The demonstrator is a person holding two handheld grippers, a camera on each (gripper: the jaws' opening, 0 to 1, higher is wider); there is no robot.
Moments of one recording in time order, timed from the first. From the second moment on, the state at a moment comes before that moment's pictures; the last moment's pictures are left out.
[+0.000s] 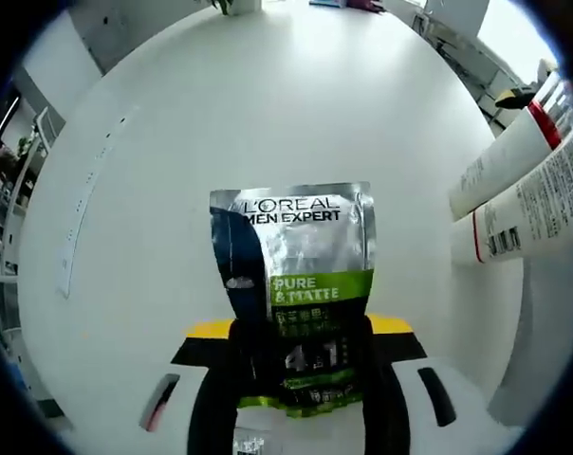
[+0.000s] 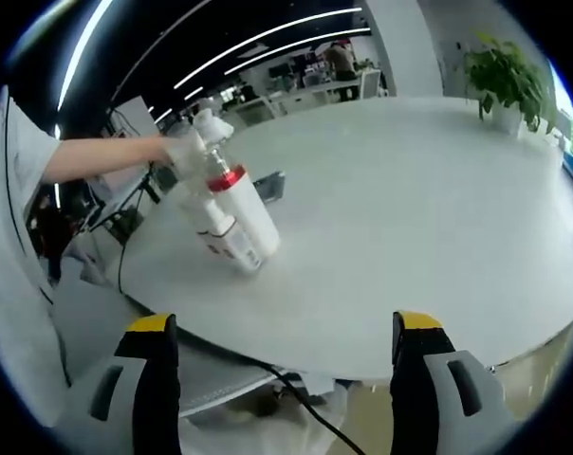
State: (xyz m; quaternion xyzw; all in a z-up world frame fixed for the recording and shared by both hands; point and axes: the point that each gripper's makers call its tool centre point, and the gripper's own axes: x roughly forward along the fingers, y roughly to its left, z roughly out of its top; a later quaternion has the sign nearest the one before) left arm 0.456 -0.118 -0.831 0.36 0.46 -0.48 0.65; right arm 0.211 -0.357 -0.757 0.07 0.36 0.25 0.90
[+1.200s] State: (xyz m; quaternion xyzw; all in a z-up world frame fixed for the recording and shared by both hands) left arm 0.342 -0.030 -0.731 0.08 0.41 -0.30 0.86; right arm 0.228 -0.271 -0.649 0.09 0.23 0.33 0.91
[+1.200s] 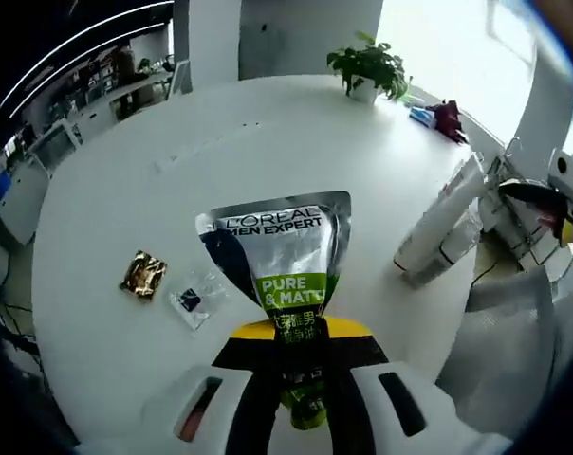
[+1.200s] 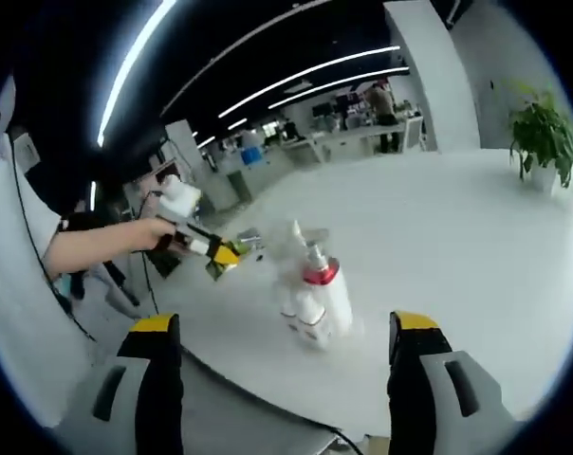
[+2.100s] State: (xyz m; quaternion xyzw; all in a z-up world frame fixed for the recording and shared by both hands) left arm 0.178 -0.081 -0.610 0.08 0.23 -0.40 0.89; right arm 0.203 -0.111 -0.582 0.28 0.17 0.47 0.82
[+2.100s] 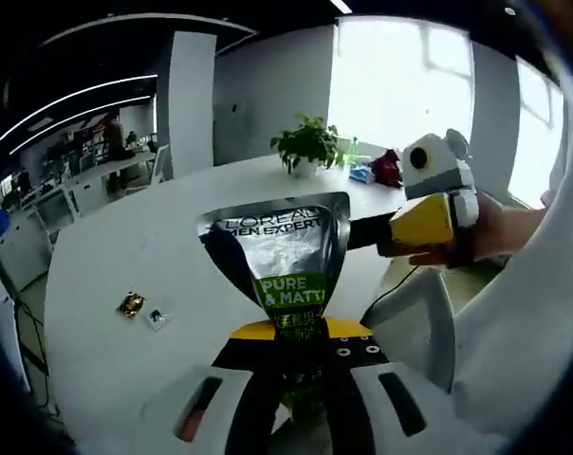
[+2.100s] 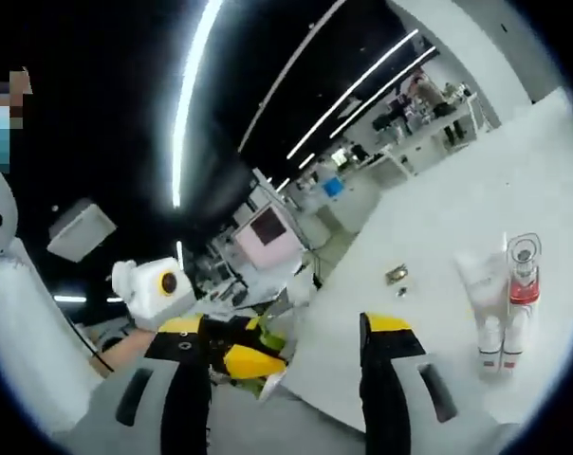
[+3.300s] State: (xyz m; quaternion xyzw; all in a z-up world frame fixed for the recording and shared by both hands) left arm 0.146 -0.076 -0.568 -0.12 0.20 -0.52 0.82; right arm 0.154 -0.080 -0.520 0.27 0.19 0.67 0.67
